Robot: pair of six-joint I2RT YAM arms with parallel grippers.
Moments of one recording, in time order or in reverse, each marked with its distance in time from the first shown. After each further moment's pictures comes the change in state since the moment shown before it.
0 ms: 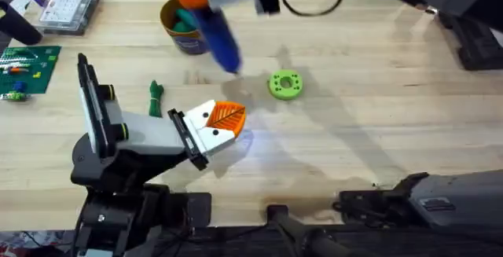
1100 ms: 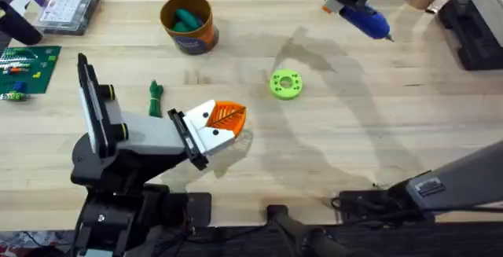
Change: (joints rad) left arm 0.000 0.000 0.000 0.000 0.000 0.000; right arm -0.277 0.178 0.256 -0.743 1.117 -0.583
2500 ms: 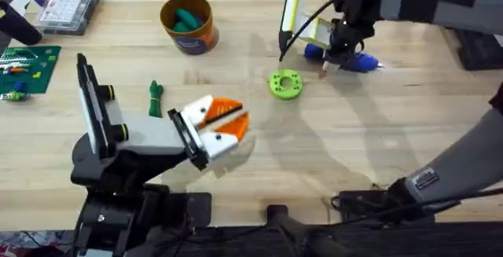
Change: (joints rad) left arm 0.000 0.000 0.000 0.000 -0.002 0.003; right arm -0.081 0.138 -0.436 0.368 0.029 -0.386
